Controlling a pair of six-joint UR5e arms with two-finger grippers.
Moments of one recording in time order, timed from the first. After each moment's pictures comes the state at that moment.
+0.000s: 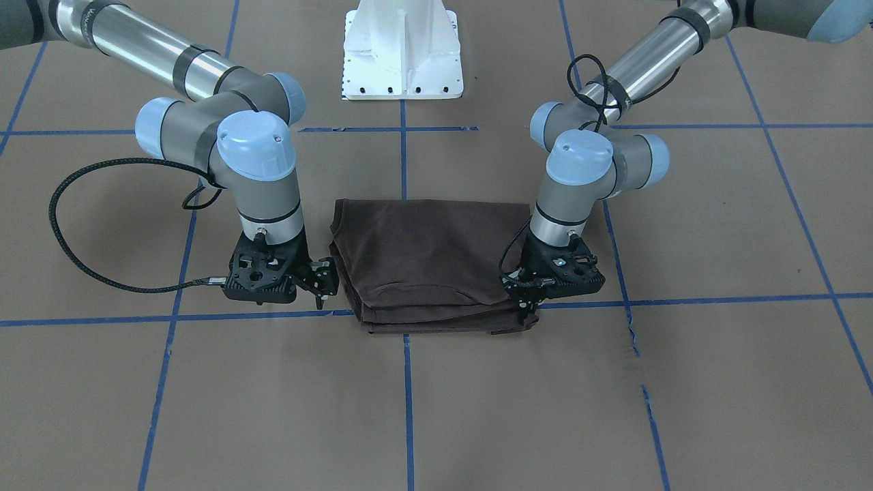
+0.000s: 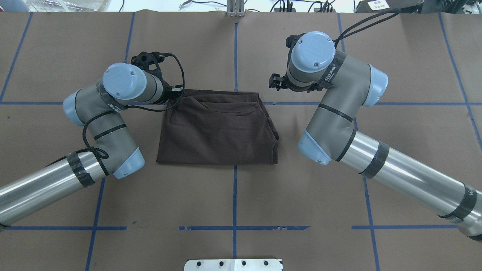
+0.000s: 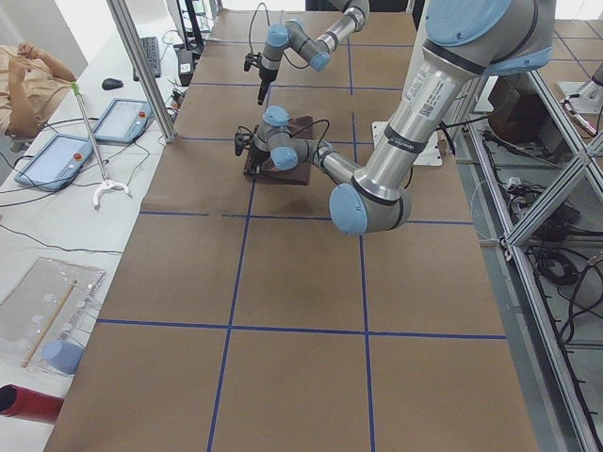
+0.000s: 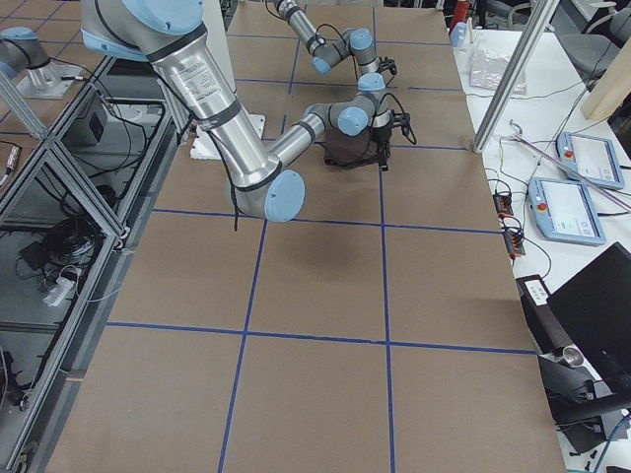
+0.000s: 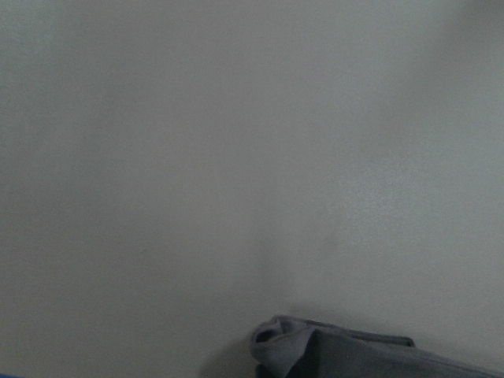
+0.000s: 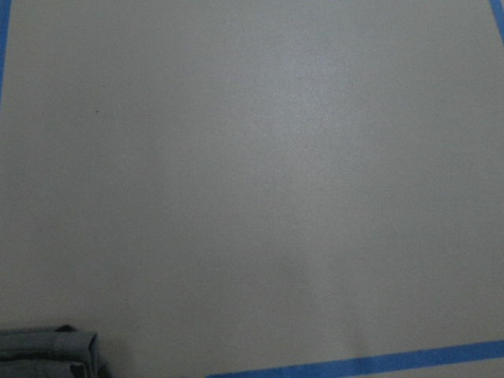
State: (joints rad) left arm -0.68 -2.17 -1.37 -2.14 -1.70 -1.28; right arm 0.70 -0.89 1.48 -1.43 1.75 1.16
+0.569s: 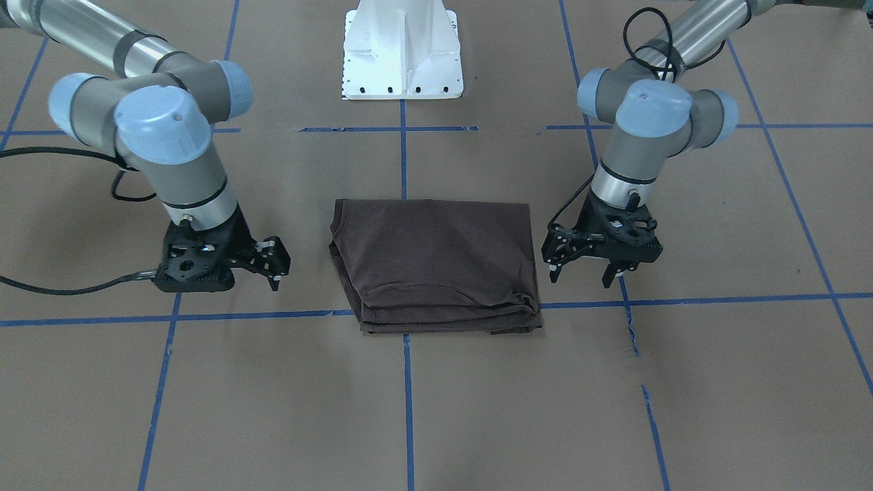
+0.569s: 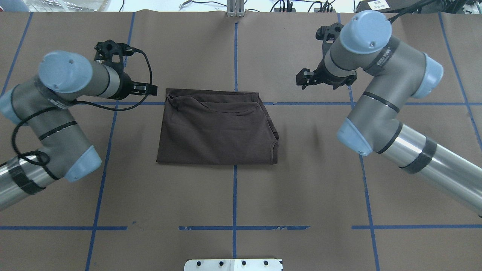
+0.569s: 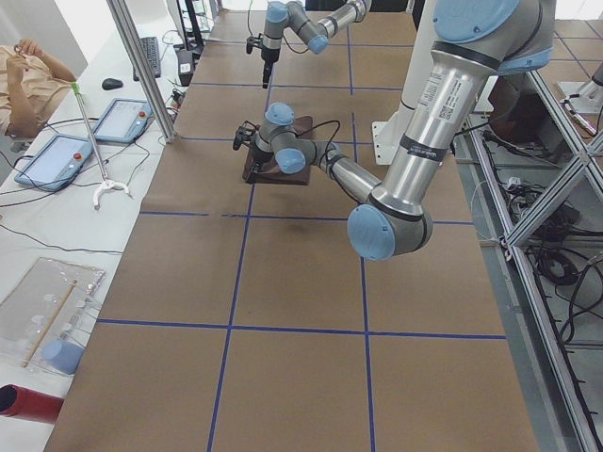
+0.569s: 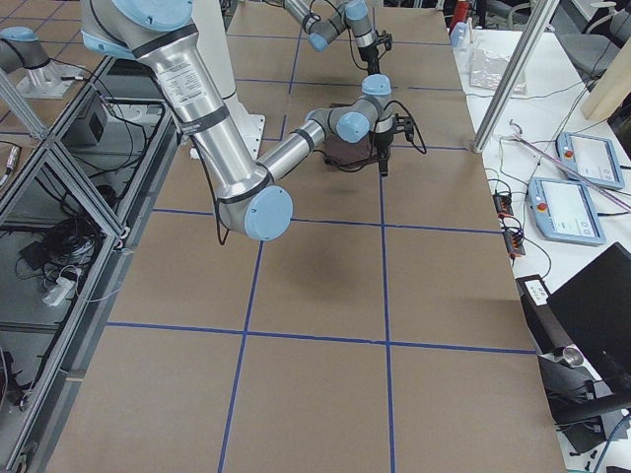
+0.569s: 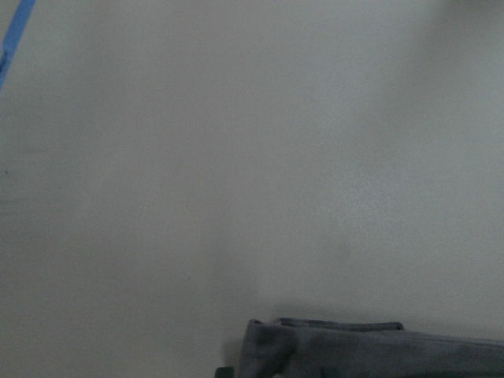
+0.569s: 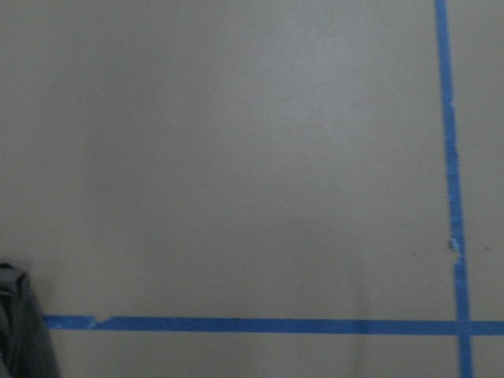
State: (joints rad) left arm -0.78 -1.93 -1.69 -2.04 -1.79 -0.92; right arm 0.84 -1.07 1.67 -1.45 1.94 0.94
